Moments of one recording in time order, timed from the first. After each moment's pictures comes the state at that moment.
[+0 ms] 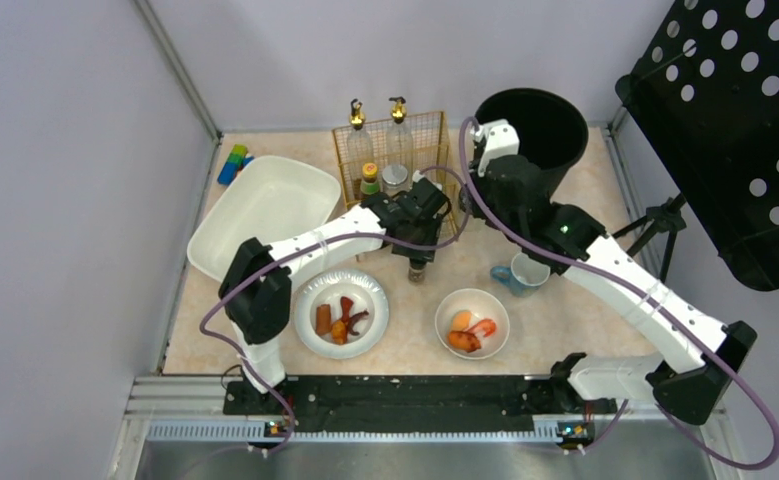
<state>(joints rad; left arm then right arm) -0.85 1.85 1.52 -0.74 -0.11 -0.54 0.76 1.20 1.29 -0.54 0.48 0.16</state>
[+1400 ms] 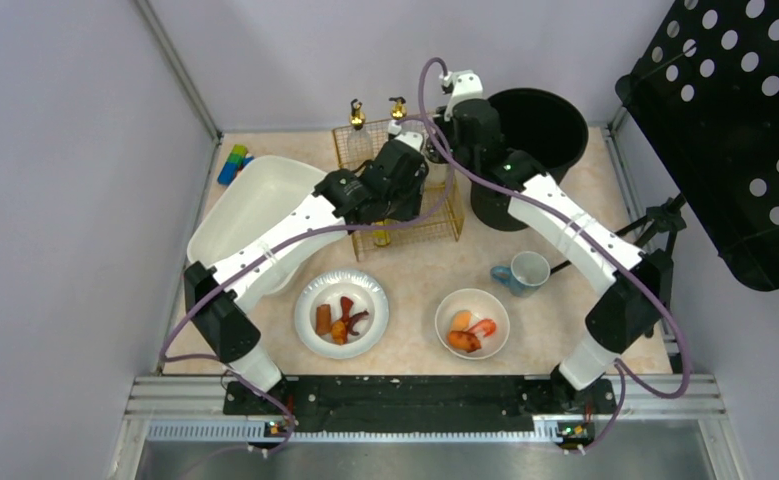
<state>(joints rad) -0.82 1.65 1.68 -0.81 -0.29 -0.42 0.63 1.63 1.62 -0.31 0.34 0.14</state>
